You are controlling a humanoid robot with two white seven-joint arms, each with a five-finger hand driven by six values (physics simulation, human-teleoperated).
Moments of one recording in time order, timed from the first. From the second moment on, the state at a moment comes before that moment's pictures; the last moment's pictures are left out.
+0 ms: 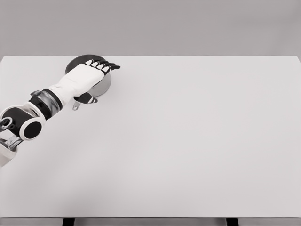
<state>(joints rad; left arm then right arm) -0.60 0.77 -0.81 -1.75 -0.47 0.14 -0.17 -0.06 0.00 0.16 0.17 0.07 -0.30 0.19</state>
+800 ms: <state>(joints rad) -0.59 0.77 -0.80 -1.74 -0.46 0.13 -0.18 -0.06 0.00 0.16 0.17 0.07 -0.30 0.19</state>
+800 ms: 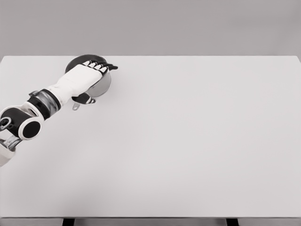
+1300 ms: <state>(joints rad) -0.59 0.79 -0.79 -1.74 -0.47 0.14 -0.18 -0.06 0.00 0.16 0.17 0.07 -0.30 0.19</state>
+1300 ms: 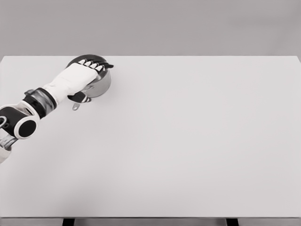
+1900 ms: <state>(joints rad) -0.56 0.82 -0.75 -1.73 -0.49 0.14 -0.18 -0.06 0.00 0.16 0.17 0.07 -0.30 0.19</state>
